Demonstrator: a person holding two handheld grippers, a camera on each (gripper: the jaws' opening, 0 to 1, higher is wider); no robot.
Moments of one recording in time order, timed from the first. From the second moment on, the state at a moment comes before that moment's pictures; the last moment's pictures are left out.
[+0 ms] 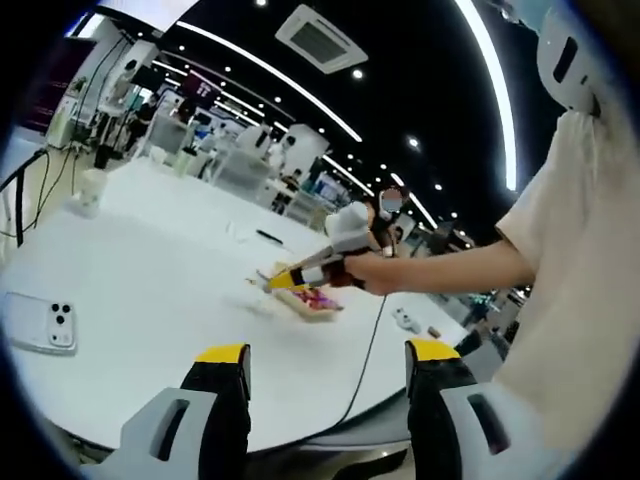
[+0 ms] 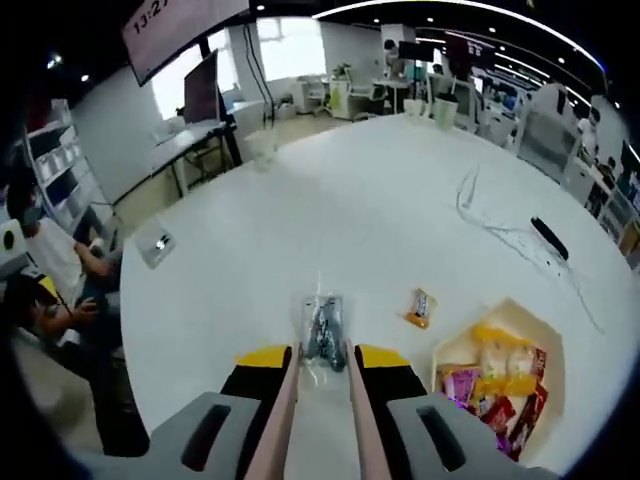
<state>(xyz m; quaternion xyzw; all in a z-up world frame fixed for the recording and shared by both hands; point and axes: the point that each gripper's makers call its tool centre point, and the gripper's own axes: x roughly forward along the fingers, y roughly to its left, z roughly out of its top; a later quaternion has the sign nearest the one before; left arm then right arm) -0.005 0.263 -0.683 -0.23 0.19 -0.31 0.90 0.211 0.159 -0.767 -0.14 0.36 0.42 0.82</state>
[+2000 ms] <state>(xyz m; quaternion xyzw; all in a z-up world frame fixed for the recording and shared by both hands) -0.026 0.226 -0.647 -0.18 0.16 -0.37 0.90 0.241 0.080 -0.651 -0.11 0.24 0.34 0.90</state>
